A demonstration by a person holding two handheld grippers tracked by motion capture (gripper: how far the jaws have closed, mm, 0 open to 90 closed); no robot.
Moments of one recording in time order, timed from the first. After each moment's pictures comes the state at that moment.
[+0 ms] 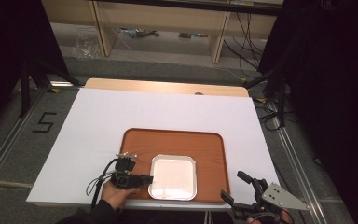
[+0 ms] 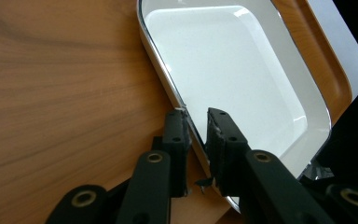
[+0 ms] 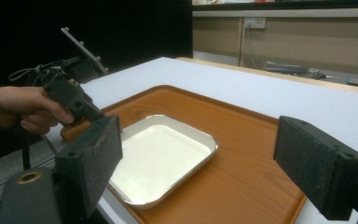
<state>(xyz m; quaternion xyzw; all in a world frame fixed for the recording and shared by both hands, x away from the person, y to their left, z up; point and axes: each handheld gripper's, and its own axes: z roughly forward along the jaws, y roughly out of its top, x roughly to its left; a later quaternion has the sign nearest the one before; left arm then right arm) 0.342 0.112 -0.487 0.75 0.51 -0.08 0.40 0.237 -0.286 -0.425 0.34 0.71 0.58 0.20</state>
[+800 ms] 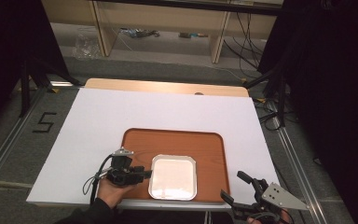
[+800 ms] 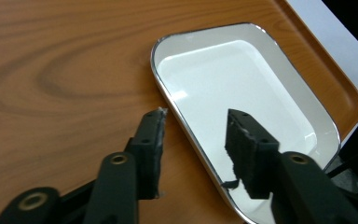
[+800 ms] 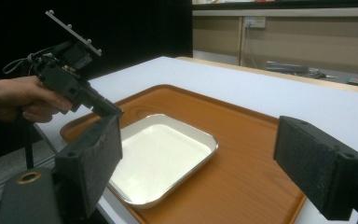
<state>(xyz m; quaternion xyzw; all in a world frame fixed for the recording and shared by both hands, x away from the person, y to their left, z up) 0.340 0.119 -0.468 0.76 0.49 0.00 0.43 0.238 -0.288 -0.424 0.33 0.71 0.58 0.21</state>
